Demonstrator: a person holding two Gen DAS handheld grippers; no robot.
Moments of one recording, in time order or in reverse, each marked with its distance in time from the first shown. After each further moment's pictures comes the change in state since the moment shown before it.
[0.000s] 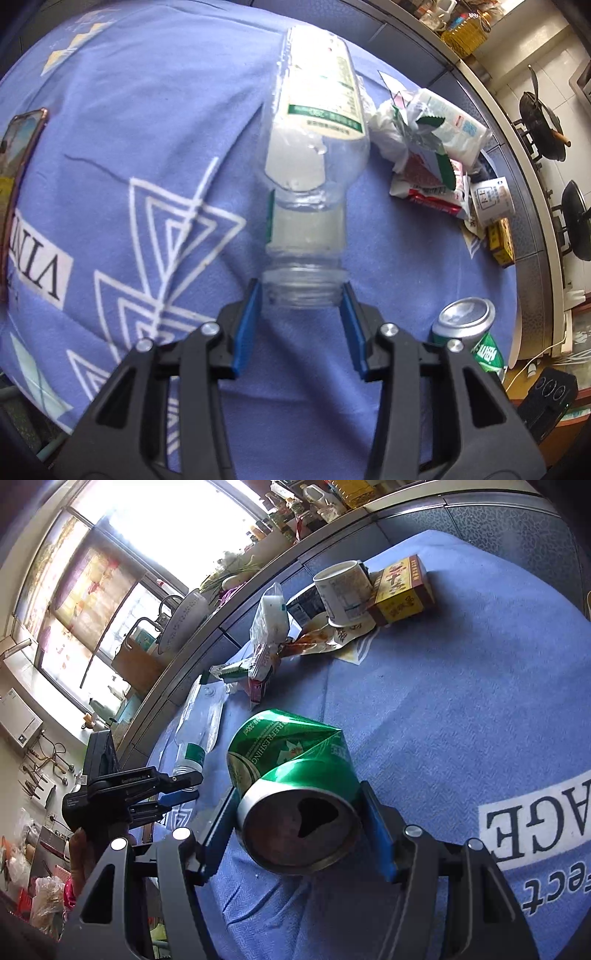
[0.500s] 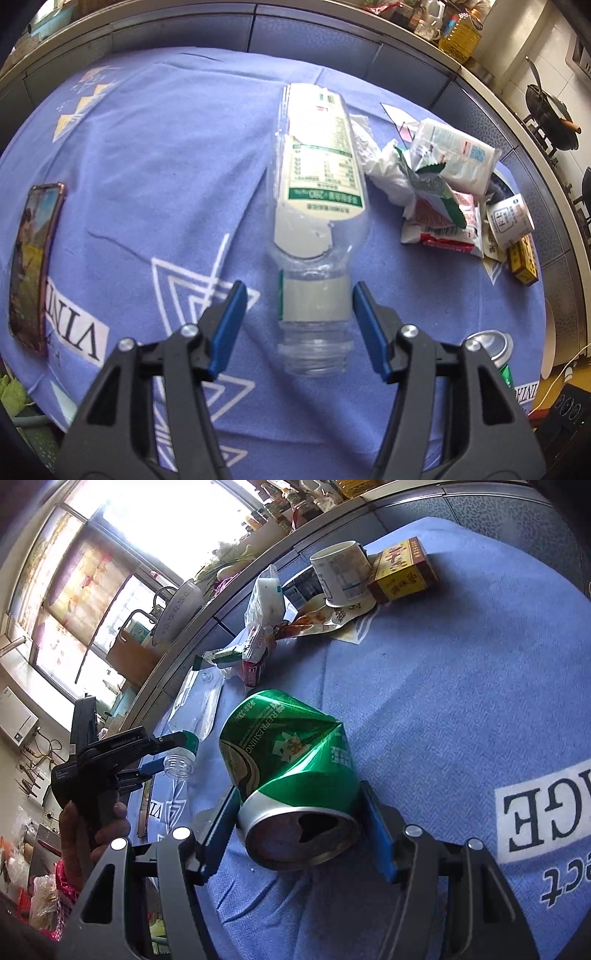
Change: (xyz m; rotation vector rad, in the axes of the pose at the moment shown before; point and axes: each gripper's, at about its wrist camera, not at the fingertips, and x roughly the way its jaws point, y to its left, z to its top) left arm -0.008 -0.018 0.026 0.095 -0.123 0.141; right arm 0.007 -0.001 -0.007 0.008 0.024 -0.007
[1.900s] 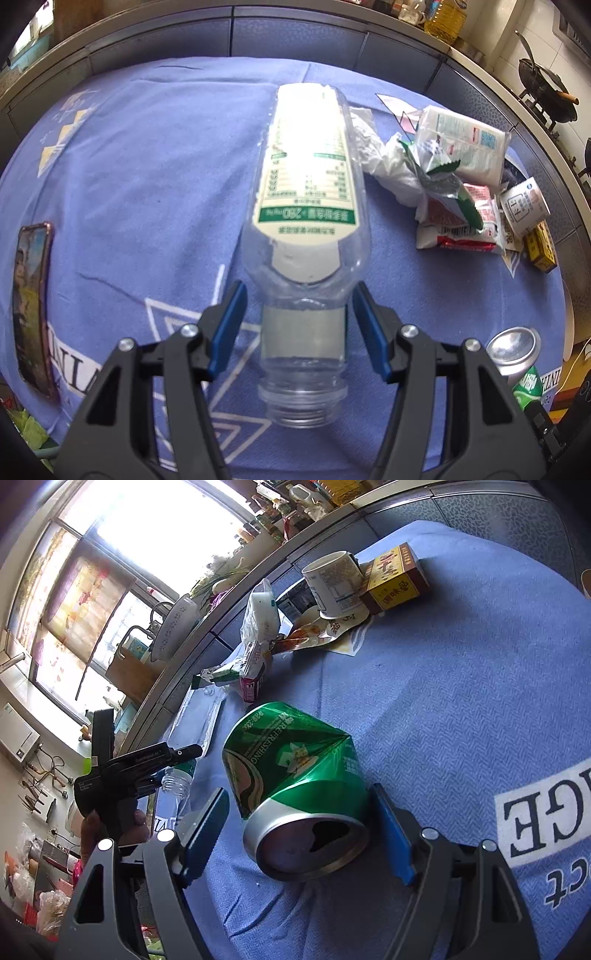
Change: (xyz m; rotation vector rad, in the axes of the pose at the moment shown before) left arm 0.026 -0.007 0.020 0.106 0.000 0.022; right arm -0.003 -0.002 0.005 0.047 -0.045 0.009
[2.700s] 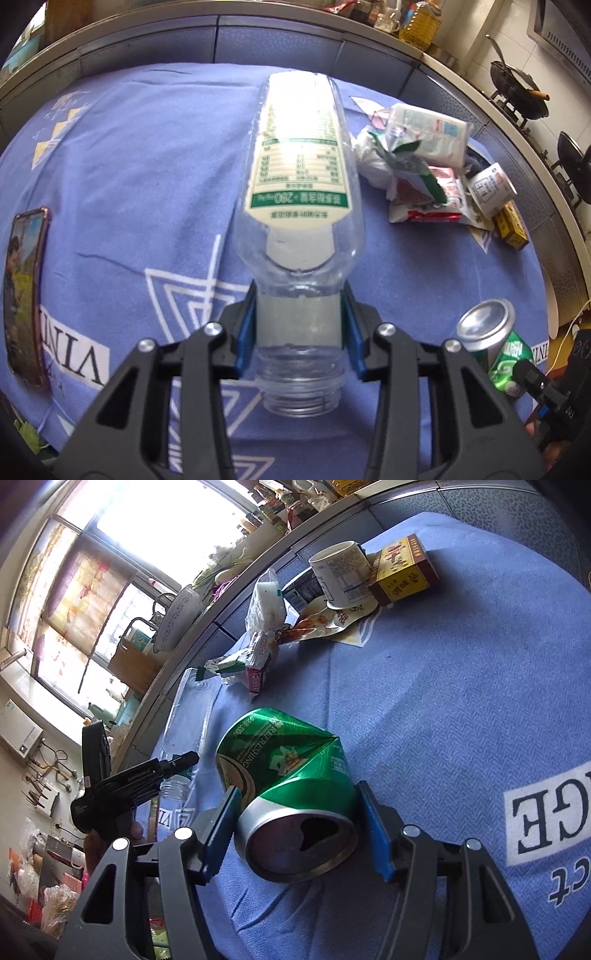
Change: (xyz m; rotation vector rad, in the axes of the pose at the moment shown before) left arm -0.027 0.007 -0.036 0.037 -0.053 -0.121; right arm 0.002 0.003 0.003 0.003 0.044 0.043
